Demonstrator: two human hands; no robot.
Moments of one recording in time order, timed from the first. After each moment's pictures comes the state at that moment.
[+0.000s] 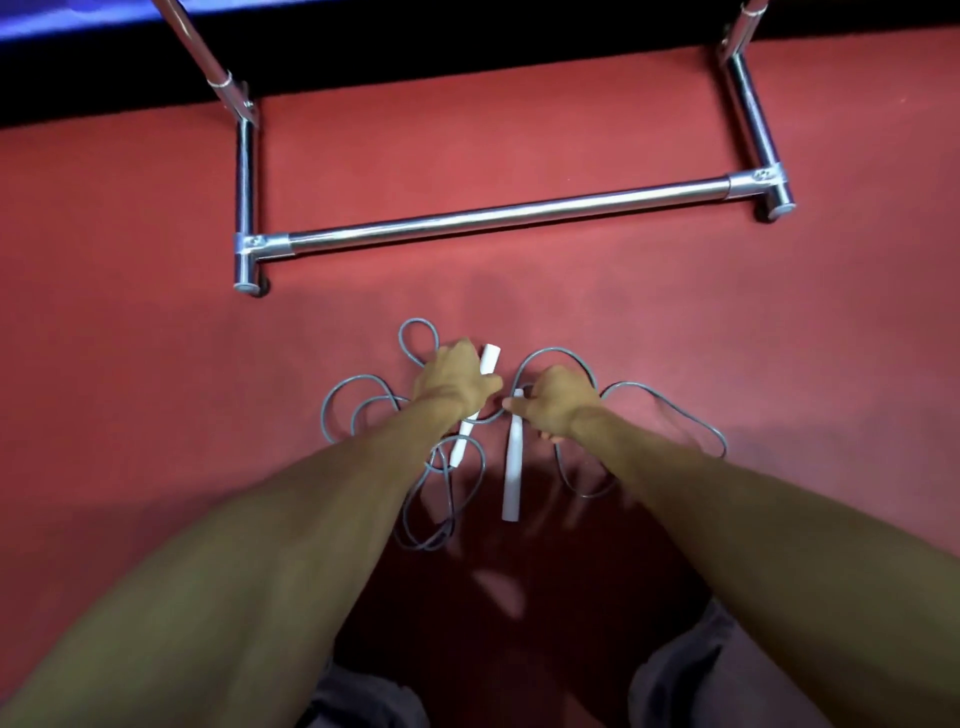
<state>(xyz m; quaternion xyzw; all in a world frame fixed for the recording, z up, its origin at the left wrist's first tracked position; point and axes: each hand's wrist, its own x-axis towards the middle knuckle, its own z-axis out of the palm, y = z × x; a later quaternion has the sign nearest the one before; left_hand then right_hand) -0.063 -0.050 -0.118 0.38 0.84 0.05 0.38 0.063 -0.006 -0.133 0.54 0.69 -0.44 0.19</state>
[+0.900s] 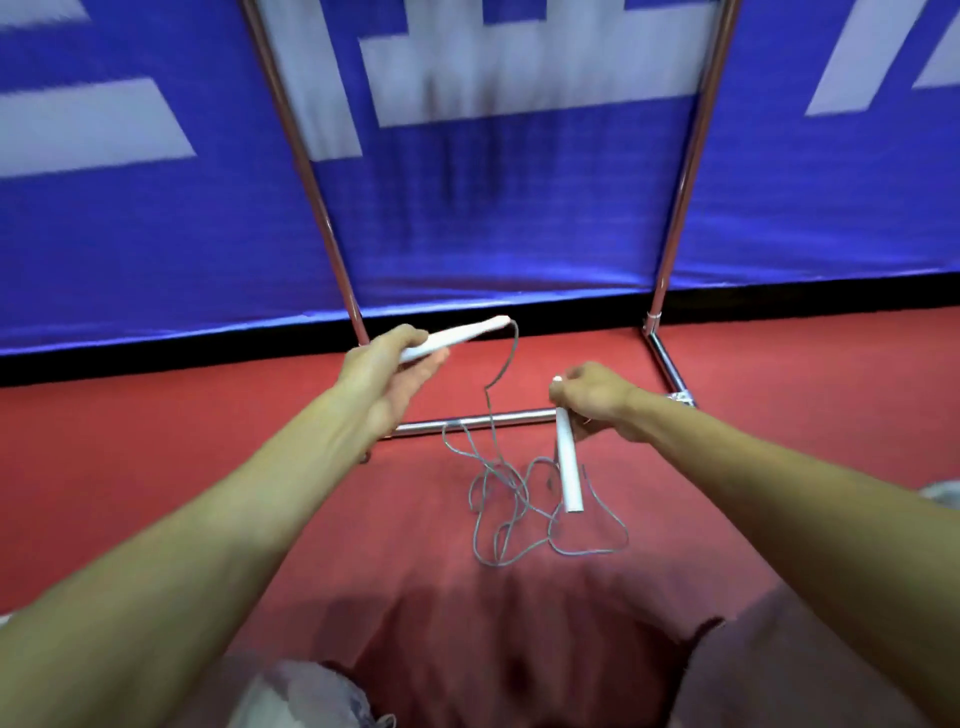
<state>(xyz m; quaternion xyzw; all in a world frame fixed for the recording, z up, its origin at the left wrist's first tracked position) -0.107 -0.101 0.210 0.03 0.55 0.71 0.43 0.071 0.011 0.157 0.50 0.70 -0.50 -0.07</state>
